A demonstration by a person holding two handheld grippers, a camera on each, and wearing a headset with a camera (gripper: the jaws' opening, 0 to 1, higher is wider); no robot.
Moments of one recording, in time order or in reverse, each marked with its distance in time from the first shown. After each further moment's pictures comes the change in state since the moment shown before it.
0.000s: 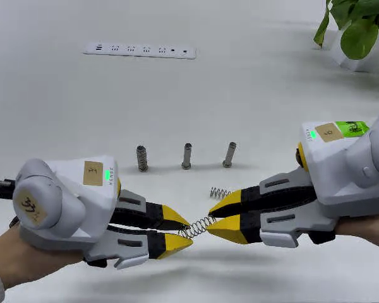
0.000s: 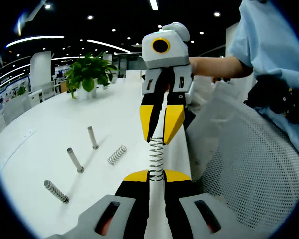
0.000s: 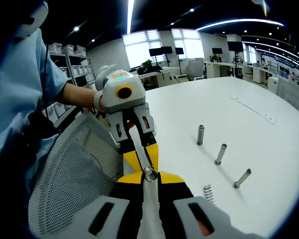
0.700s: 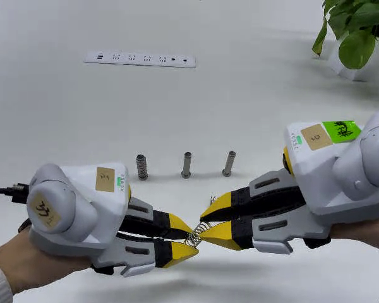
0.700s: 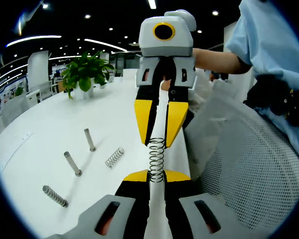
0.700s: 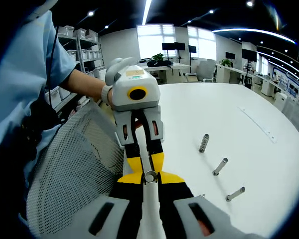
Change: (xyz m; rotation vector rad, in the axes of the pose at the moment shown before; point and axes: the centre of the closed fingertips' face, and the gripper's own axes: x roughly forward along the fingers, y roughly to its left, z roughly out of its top) left arm 0.004 -0.002 0.002 0.013 0.017 -0.019; right arm 0.003 0.011 0.010 -0.142 0.087 0.022
